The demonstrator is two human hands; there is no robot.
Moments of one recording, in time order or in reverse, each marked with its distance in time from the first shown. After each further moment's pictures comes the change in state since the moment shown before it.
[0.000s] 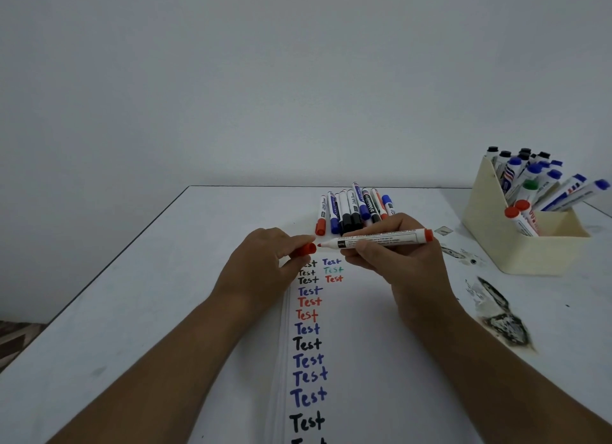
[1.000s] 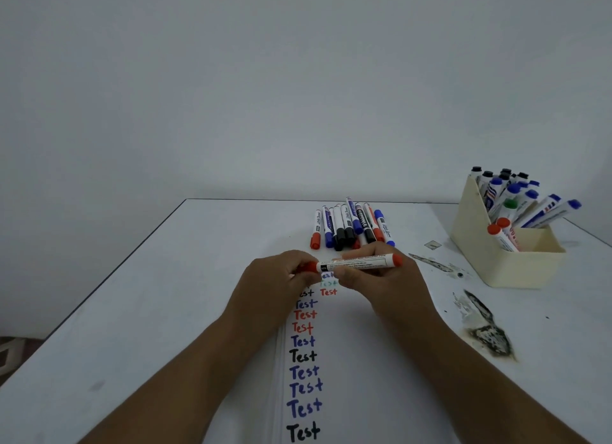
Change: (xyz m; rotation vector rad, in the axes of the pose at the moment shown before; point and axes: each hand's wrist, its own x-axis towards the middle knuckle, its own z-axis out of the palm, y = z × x) left_hand -0.003 0.018 0.008 -0.195 -0.097 -0.110; right_hand -0.005 -0.001 0.004 -0.433 -0.042 0.053
